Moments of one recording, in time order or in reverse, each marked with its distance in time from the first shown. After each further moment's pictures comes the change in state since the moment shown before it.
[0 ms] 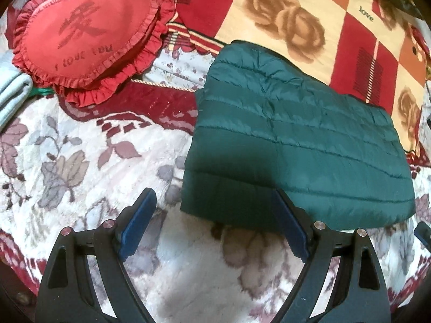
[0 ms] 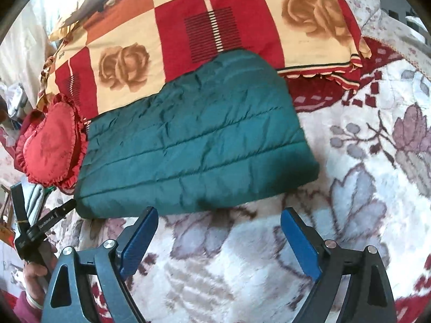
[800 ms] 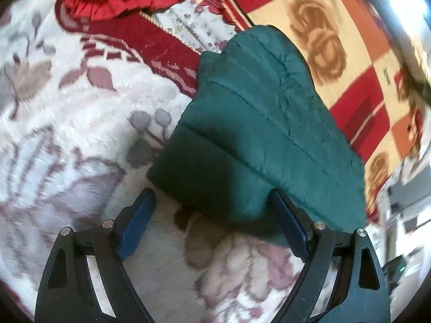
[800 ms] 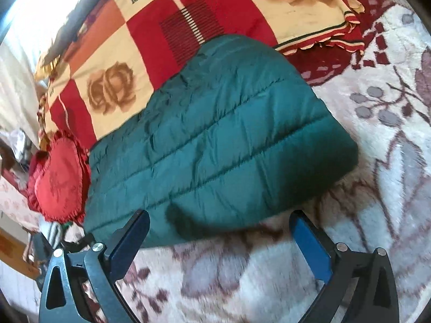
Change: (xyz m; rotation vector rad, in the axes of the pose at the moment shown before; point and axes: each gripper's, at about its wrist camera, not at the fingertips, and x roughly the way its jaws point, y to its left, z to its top) left arm 0.048 0.028 -0.013 -0.437 0.108 -0.298; right arm 0.056 -0.027 0.006 0.214 -0.051 0.133
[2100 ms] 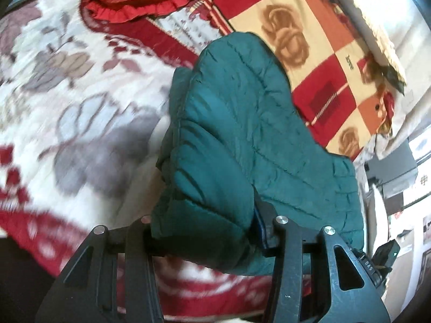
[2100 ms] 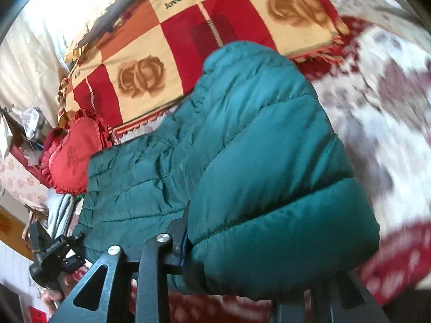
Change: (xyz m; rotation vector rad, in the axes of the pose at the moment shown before) left arm -0.111 0.020 -0.059 0.076 0.074 -0.069; right arm -0.098 0.029 -0.064 -0.066 0.022 -0.016
